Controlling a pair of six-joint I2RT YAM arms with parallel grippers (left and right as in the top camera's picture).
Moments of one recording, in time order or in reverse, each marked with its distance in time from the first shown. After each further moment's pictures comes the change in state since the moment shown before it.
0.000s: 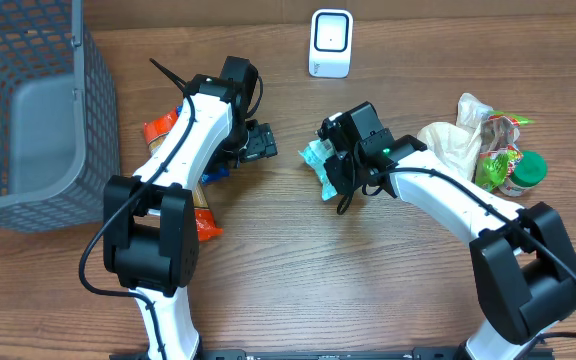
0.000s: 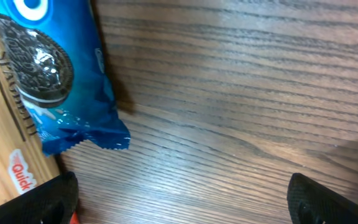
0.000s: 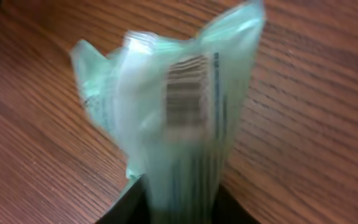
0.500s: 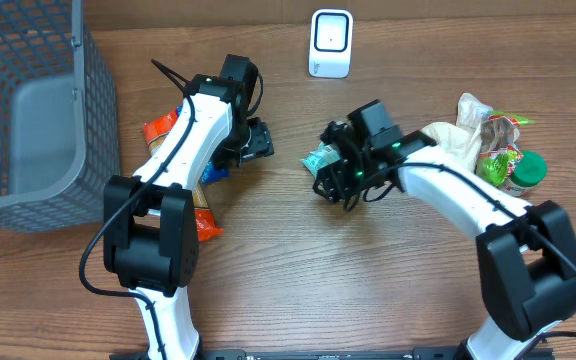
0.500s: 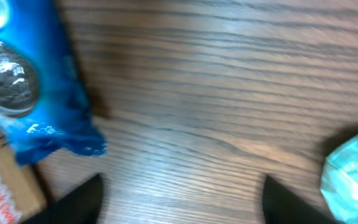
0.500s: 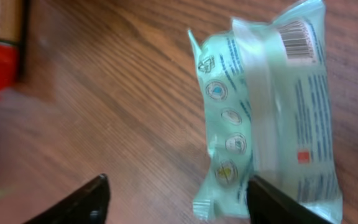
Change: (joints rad) left arm 0.000 0.000 0.000 0.039 0.074 0.022; right arm -0.076 0.000 0.009 -0.108 -0.321 0.028
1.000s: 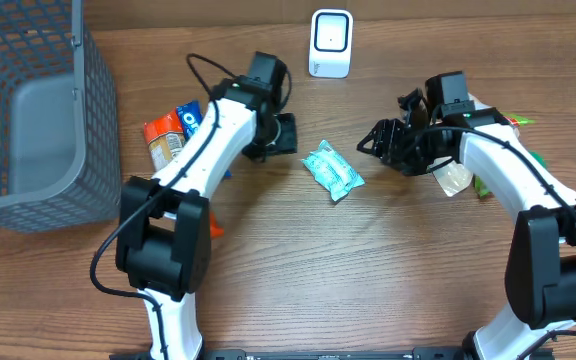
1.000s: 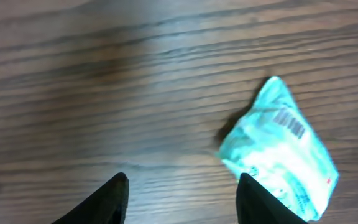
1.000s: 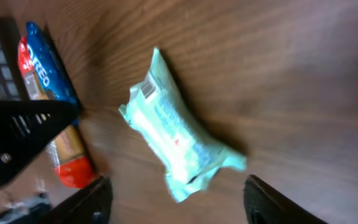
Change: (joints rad) left arm -0.106 0.000 0.000 0.167 0.085 0.109; right arm -0.266 0.000 0.036 -0.049 -0.166 0.492
